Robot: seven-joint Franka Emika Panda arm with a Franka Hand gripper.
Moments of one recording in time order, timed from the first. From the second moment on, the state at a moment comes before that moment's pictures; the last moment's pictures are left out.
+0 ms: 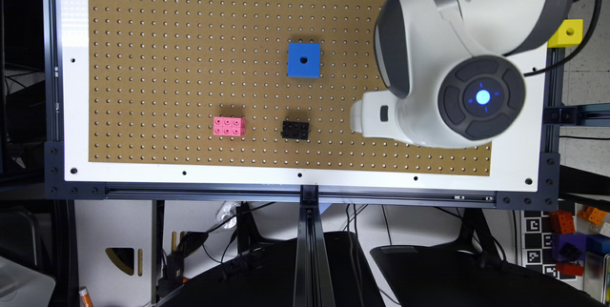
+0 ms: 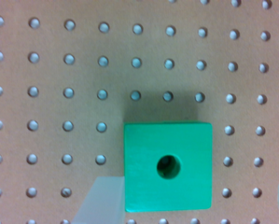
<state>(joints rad) 0.09 0.52 0.21 -1.87 -0.04 2.45 1.06</state>
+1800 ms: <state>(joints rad) 0.09 0.64 0.19 -1.87 -0.07 2.52 1.07</state>
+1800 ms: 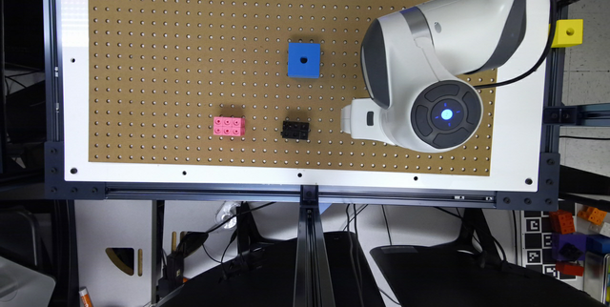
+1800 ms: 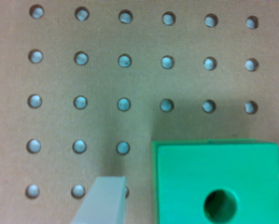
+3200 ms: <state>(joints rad) 0.09 0.54 0.19 -1.86 -0.07 2.42 1.07</state>
